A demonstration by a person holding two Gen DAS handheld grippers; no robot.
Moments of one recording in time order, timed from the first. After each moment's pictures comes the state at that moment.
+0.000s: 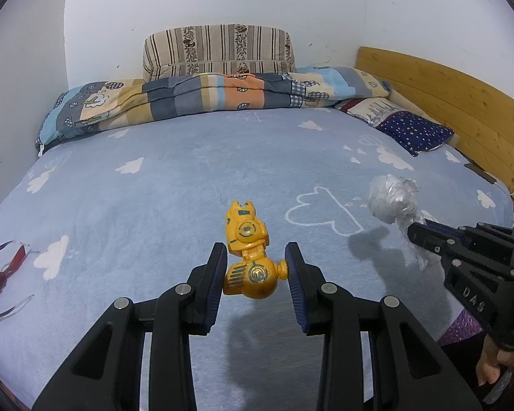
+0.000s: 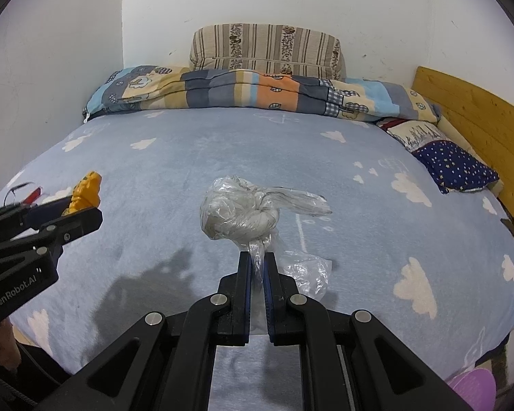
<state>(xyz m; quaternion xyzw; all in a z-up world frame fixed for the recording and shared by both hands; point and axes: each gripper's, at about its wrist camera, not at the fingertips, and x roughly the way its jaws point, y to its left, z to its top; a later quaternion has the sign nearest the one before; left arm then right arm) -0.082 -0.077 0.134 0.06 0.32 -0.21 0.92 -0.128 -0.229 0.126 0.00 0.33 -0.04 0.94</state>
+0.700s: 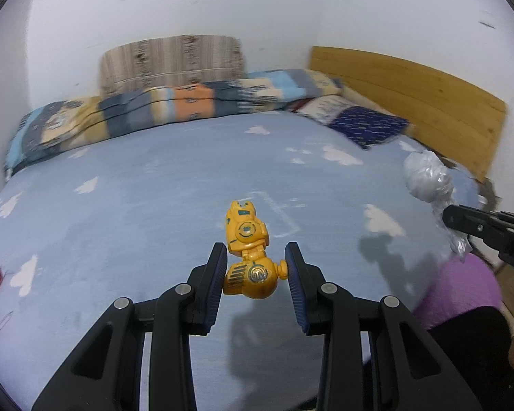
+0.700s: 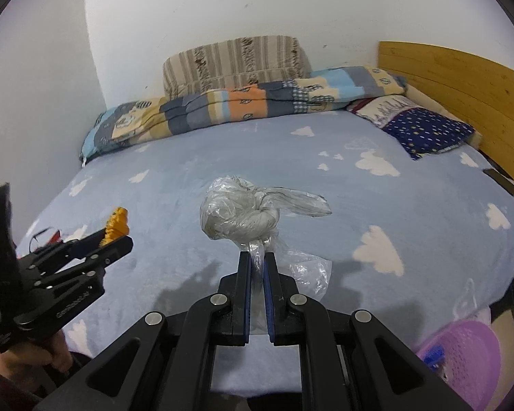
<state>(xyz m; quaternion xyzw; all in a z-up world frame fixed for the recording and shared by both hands) -0.126 -0.129 0.154 0.07 0.30 -0.31 0.90 -0.213 -0.291 0.171 0.11 0.31 -0.06 0.94</state>
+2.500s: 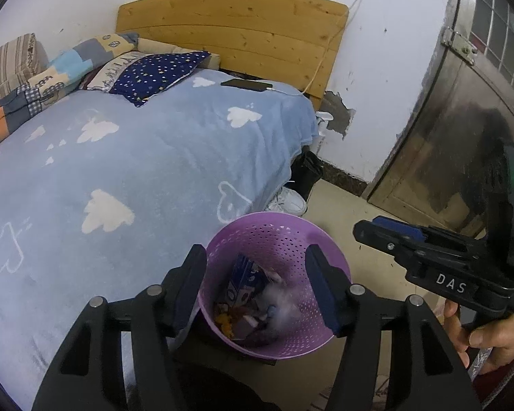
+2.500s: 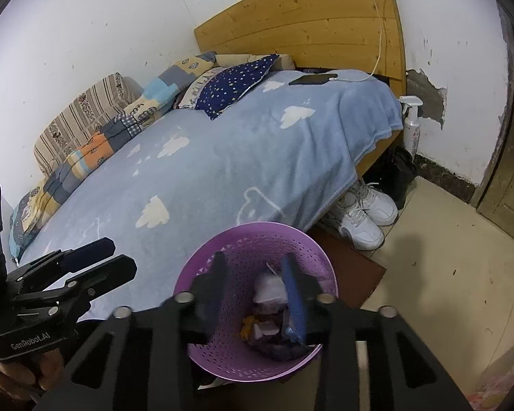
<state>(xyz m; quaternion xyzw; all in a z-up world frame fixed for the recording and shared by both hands) -0.288 -0.390 0.142 0.16 0.36 -0.57 0.72 -0.444 -0.500 0.126 0.28 0.30 -0.28 0.86</state>
